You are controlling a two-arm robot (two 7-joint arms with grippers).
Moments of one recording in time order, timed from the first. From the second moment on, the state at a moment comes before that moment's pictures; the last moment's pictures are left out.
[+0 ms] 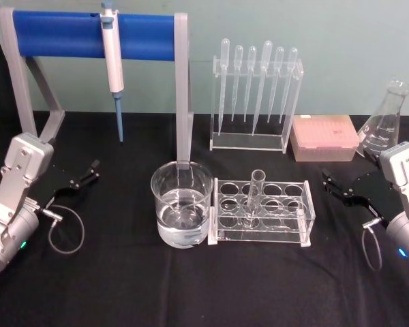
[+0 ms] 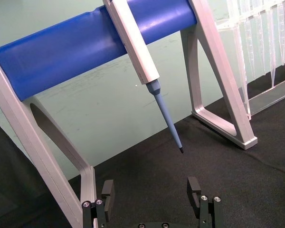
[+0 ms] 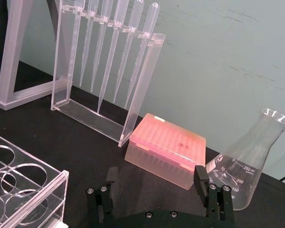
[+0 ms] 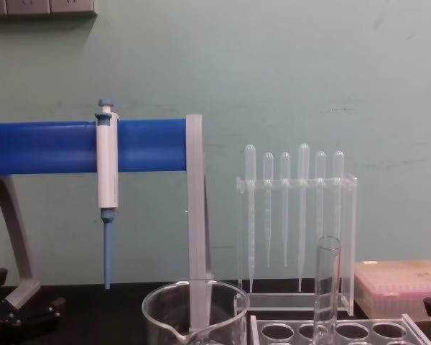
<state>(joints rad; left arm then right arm) -0.20 0.60 0.45 -1.41 -0.25 -0.12 0.03 0.20 0.60 -0.45 -1.41 0.25 -0.12 -0.03</state>
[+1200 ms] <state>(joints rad) -0.20 0.60 0.45 -1.41 -0.25 -0.12 0.03 0.14 0.88 -0.33 -1.65 0.55 -0.10 0.61</state>
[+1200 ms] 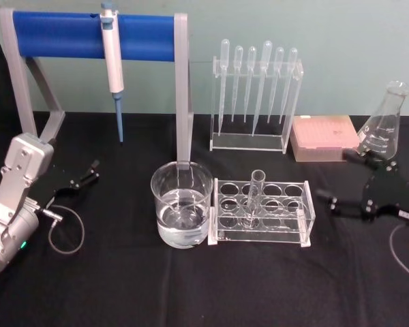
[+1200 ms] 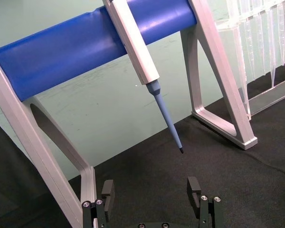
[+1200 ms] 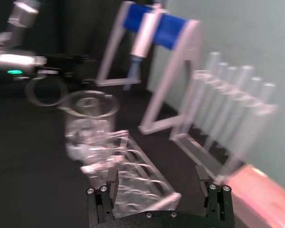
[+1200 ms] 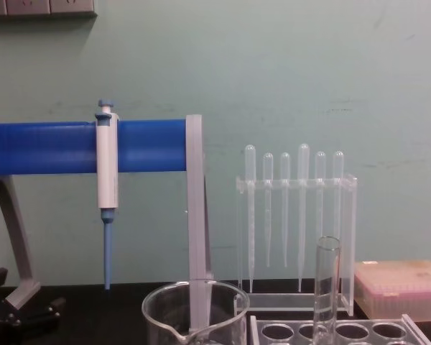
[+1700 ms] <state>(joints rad) -0.20 0.60 0.45 -1.41 -0.25 -0.12 0.03 0.28 0.83 -0.45 -1.59 0.54 -0.01 0.83</state>
